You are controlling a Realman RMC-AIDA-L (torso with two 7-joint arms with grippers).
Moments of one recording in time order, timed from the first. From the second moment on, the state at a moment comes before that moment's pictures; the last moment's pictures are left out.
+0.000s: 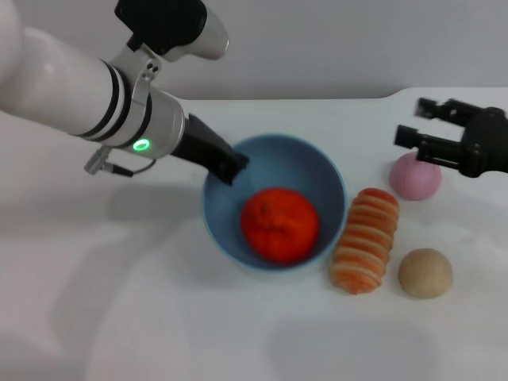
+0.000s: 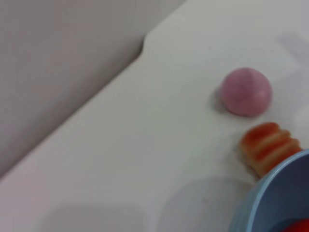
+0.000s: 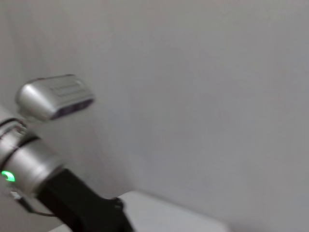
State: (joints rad) left arm -0.62 -2.06 1.59 1.33 2.44 1.21 -2.57; right arm 0.46 2.07 -0.60 -0.74 -1.81 -1.58 1.42
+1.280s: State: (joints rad) left arm -0.42 -2.07 2.07 1.63 2.89 0.57 -2.33; right arm 0.32 2.07 -0.46 -0.22 -1.27 -1.42 0.68
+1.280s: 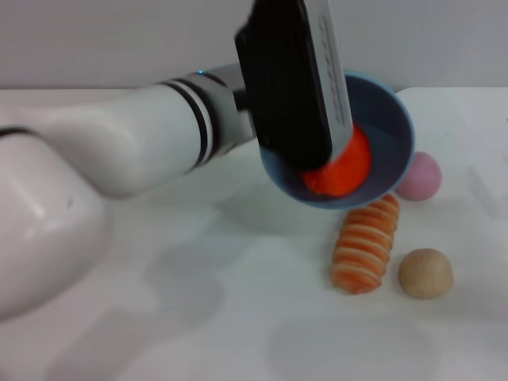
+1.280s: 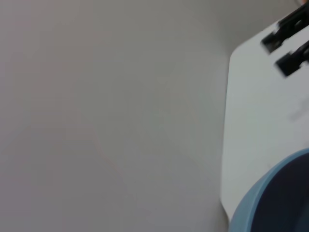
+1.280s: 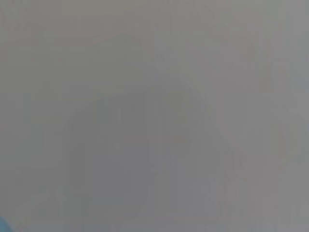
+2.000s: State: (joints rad) left arm -0.20 -2.07 2.23 1.54 2.87 -0.04 -1.72; right arm 0.33 2.07 -0.44 -0.19 -1.26 -1.42 0.69
